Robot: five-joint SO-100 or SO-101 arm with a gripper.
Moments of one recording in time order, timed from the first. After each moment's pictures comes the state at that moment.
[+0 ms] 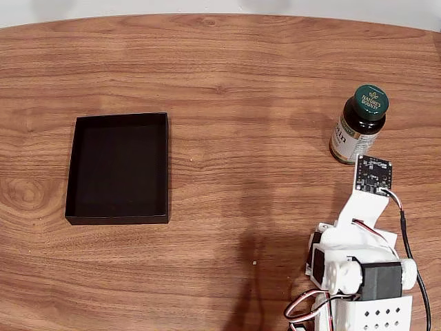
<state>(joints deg) 4.6 191.8 174.5 76.5 169.9</state>
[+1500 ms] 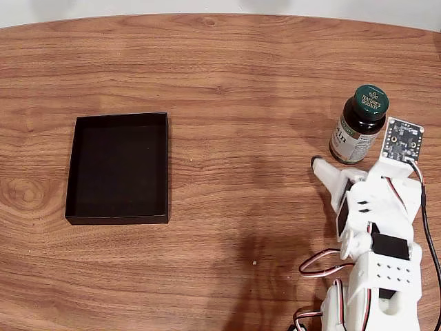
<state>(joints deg) 17.8 155.0 174.6 10.5 181.7</state>
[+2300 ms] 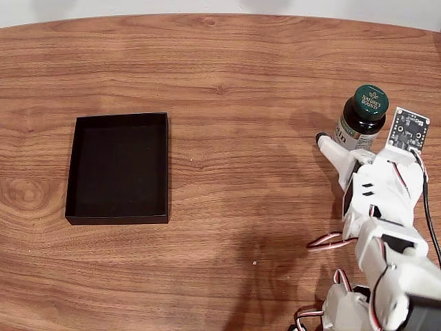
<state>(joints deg) 20.1 116.3 167.0 -28.2 181.1</state>
